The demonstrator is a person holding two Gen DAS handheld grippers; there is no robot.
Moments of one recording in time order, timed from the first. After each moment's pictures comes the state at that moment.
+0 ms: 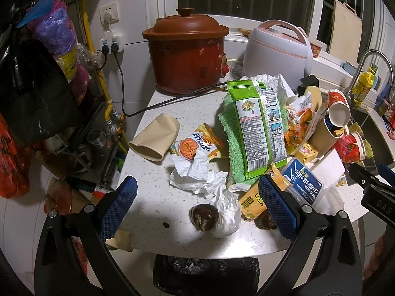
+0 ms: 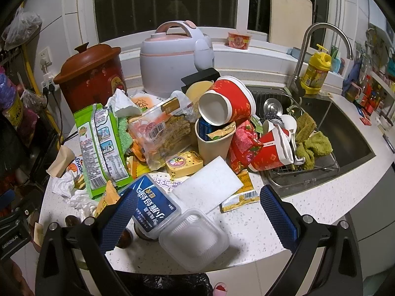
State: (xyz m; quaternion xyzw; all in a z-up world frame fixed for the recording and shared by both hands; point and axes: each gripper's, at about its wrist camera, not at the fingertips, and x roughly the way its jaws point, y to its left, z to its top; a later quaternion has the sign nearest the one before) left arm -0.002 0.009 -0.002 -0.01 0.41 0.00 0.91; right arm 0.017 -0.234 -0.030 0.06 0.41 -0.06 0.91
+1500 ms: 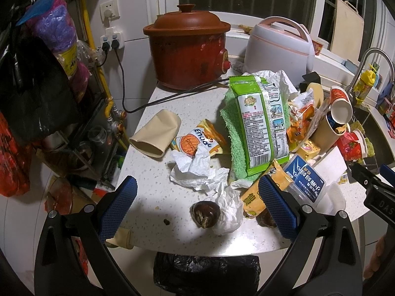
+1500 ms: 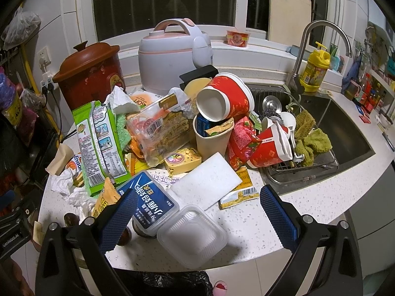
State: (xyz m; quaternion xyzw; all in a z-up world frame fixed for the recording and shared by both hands) left arm -0.006 0.008 -0.012 -0.01 0.42 0.01 0.91; right arm 0.016 -0.236 -0.033 0.06 0.41 -0.07 0.91
